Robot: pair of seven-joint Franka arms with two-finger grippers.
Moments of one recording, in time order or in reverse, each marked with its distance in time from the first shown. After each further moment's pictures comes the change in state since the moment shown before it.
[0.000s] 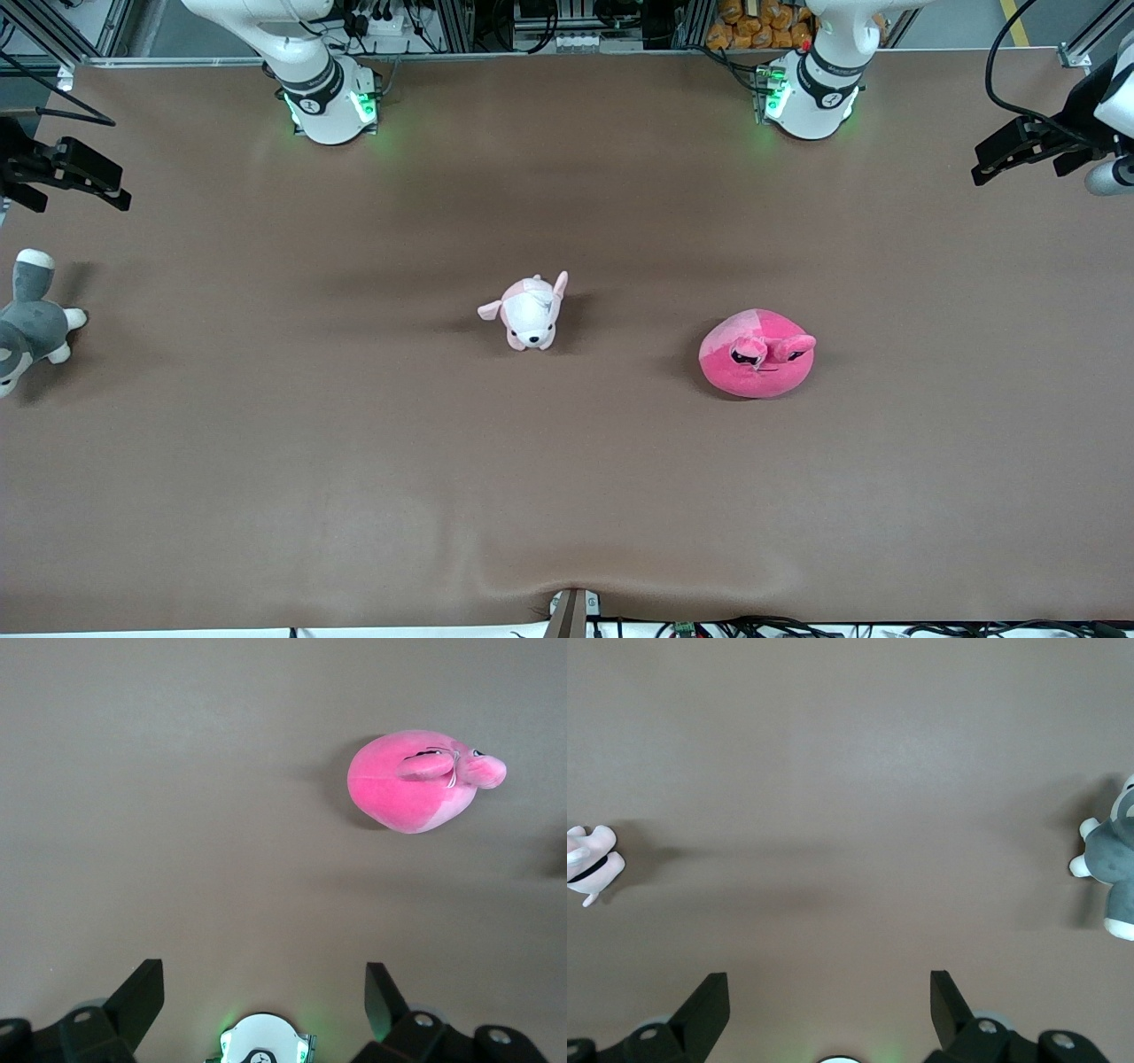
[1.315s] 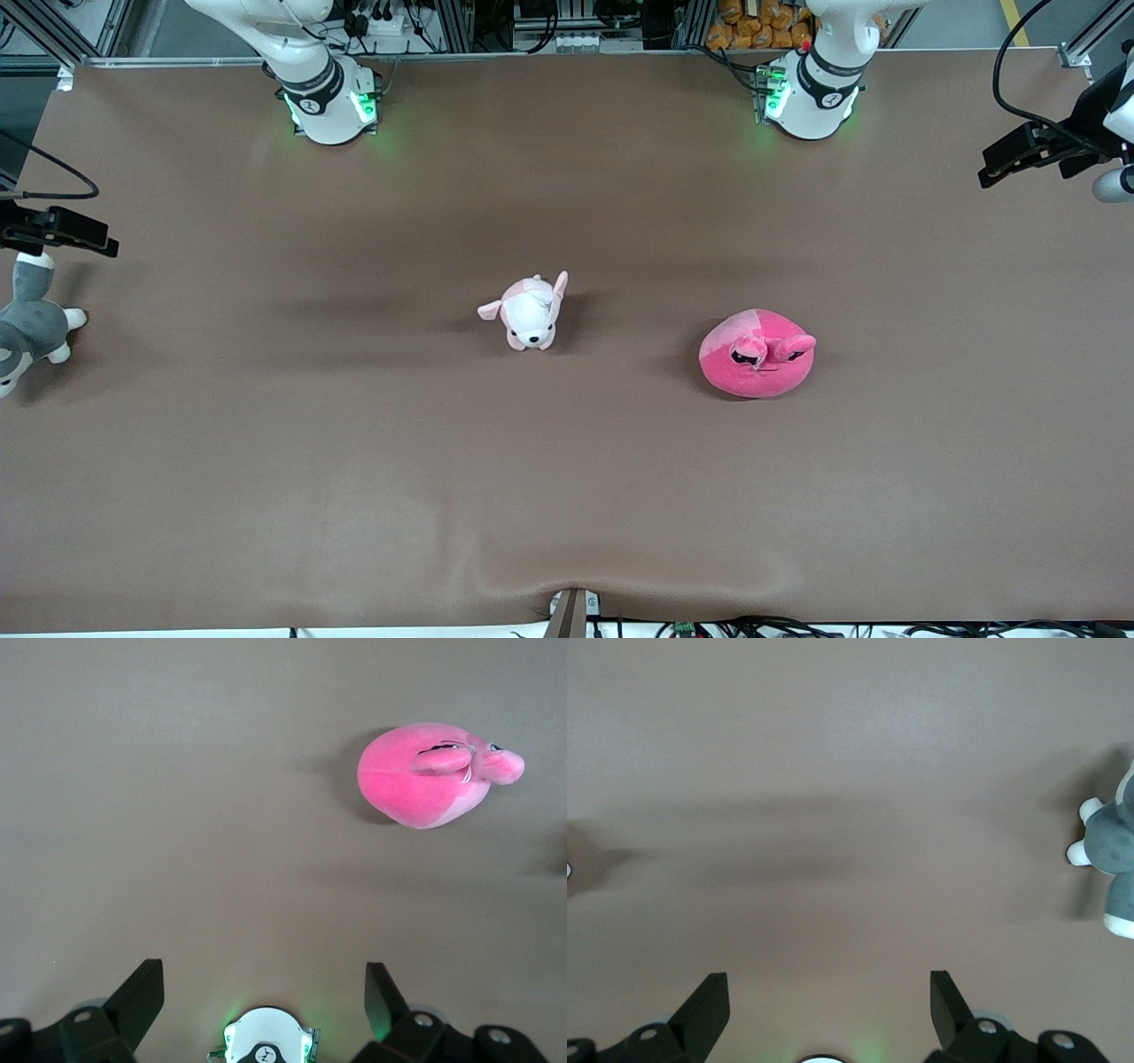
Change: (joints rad) left arm 0.027 0.008 0.007 -0.005 0.000 -0.015 0.017; right arm -0.097 0.134 -0.007 0.000 -0.004 0.035 -0.068
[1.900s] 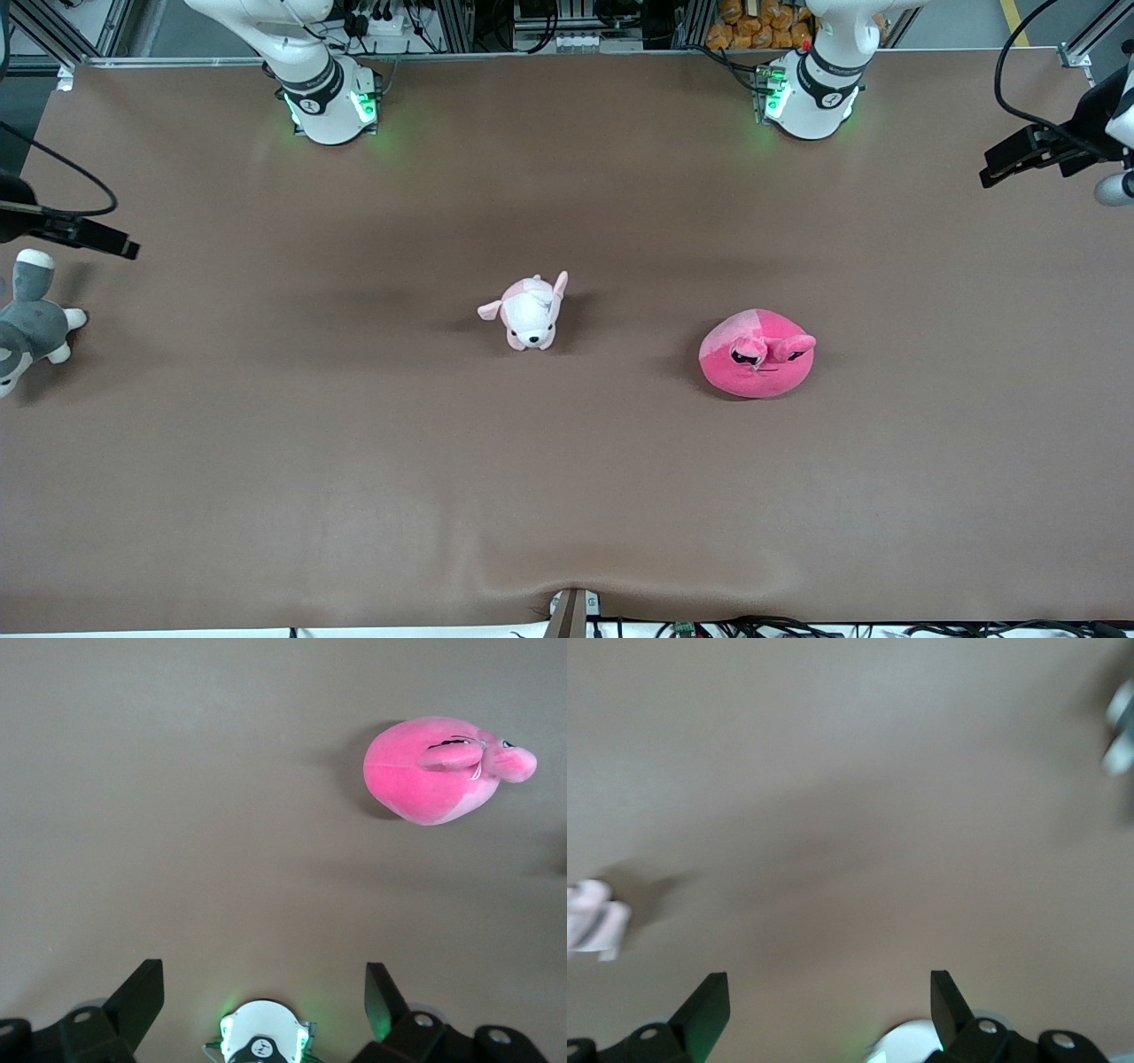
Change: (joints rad) left arm 0.006 0.011 -0.005 -0.016 -0.004 -0.006 -0.052; right arm 0.023 0.001 0.019 0.009 0.118 -0.092 0.429
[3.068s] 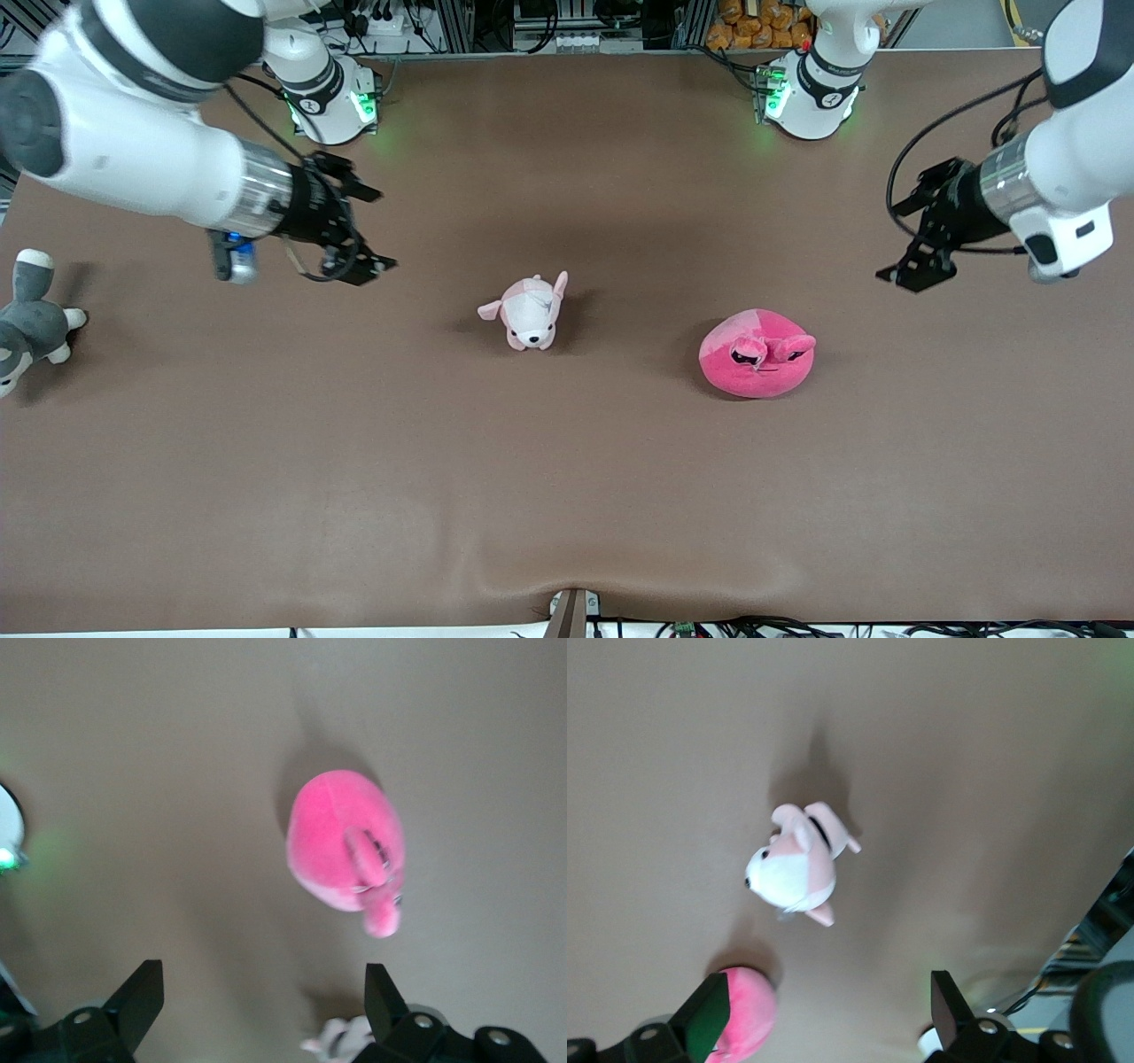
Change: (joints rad) left arm -0.025 0.188 -0.116 -0.004 -0.200 0.191 -1.335; right arm 0.424 0.100 0.009 -0.002 0.363 0.251 1.385
